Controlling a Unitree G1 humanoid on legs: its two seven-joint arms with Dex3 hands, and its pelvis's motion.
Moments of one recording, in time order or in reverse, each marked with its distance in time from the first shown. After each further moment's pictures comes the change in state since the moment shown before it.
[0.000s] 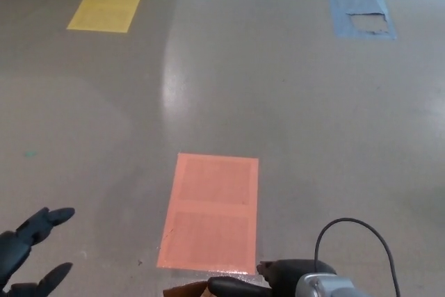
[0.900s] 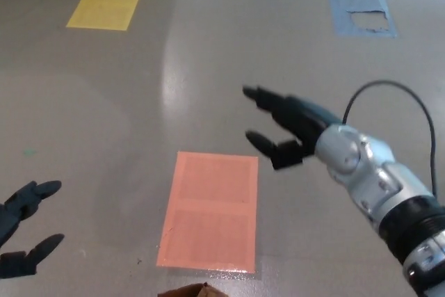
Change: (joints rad) left_arm -0.103 0.023 0.023 0.062 0.000 0.025 -0.022; right_arm -0.201 -0.218 -0.379 -0.539 0.184 -0.143 0.161
